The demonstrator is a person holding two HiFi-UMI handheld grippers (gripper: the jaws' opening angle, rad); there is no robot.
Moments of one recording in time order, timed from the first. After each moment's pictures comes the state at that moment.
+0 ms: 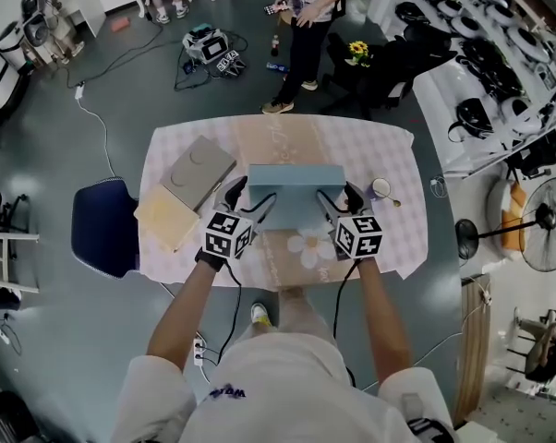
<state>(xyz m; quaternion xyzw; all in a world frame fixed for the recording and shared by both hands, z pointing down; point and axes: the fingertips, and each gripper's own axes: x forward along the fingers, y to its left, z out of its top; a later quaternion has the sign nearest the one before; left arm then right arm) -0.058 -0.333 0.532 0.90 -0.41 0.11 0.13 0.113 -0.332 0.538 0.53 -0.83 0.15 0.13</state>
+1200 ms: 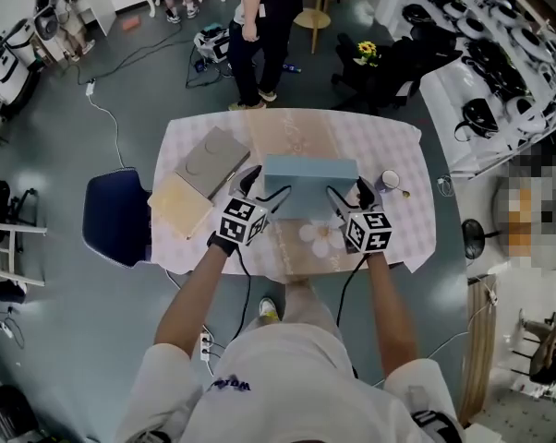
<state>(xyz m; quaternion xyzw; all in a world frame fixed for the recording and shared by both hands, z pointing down) -0.057 -0.315 0.532 0.91 -0.39 0.12 0.10 0.109 -0.305 0.536 0.53 -0.83 0.13 0.11</state>
